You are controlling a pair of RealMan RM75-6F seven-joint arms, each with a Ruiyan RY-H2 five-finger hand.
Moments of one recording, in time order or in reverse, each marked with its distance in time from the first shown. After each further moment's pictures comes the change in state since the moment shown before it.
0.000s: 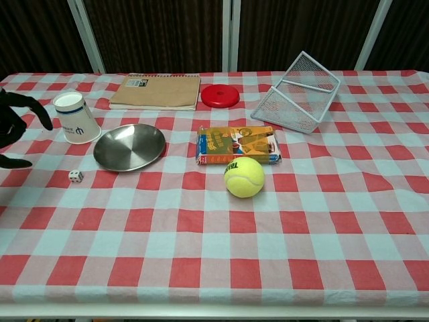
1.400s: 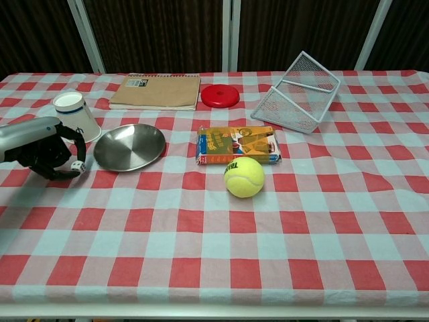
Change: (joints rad) left arm -0.111 -0.202 0.007 0.211 -0.118 -0.110 -0.042; right arm -0.015 -0.004 -0.014 0.014 0.010 -0.013 0.015
